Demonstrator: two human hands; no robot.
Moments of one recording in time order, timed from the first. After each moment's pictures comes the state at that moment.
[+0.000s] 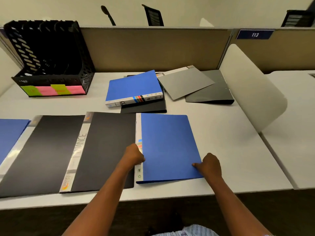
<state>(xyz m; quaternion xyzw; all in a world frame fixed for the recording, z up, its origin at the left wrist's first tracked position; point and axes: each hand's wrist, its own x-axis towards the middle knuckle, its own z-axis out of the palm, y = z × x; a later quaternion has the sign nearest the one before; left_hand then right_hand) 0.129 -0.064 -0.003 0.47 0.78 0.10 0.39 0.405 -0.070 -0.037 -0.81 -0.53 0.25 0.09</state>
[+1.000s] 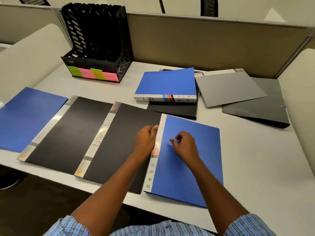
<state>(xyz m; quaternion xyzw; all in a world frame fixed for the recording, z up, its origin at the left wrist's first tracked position) 0.111 -0.017 0.003 0.39 0.77 0.43 0.26 0.256 0.037 -0.024 -0.59 -0.71 0.33 0.20</state>
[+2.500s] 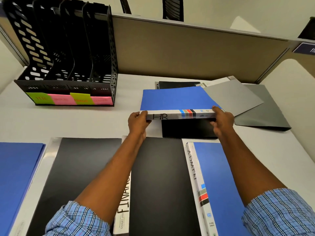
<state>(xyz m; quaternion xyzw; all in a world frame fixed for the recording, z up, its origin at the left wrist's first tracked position) -0.095 0.157 0.015 0.13 0.59 0.59 0.53 0.177 0.217 0.026 -0.63 -0.22 0.47 0.58</state>
